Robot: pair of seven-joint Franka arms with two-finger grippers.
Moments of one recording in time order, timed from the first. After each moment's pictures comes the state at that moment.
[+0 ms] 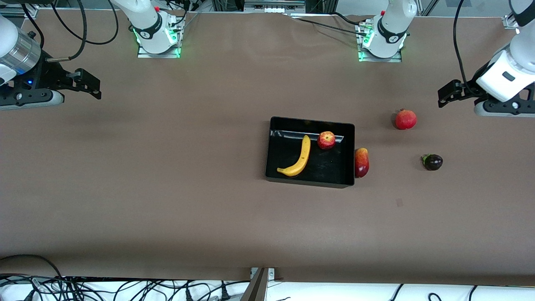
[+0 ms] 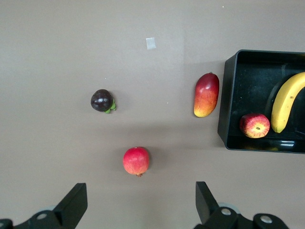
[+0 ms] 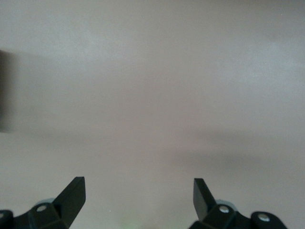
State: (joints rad) left arm 0.04 -0.04 -0.10 -1.74 0.03 1.64 -0.04; right arm 0.26 -0.02 -0.15 -1.64 -0.01 1.58 0.00
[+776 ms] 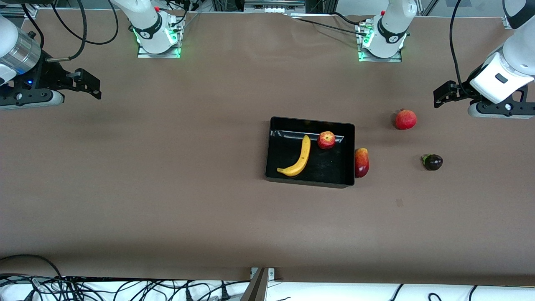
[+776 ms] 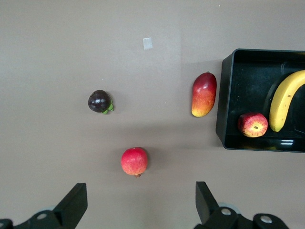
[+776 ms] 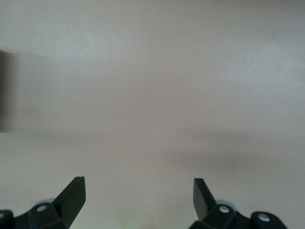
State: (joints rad) left arm 0.04 -0.04 -0.10 -1.74 0.03 1.64 -0.04; right arm 0.26 -0.02 -0.15 -1.64 -0.01 1.58 0.00
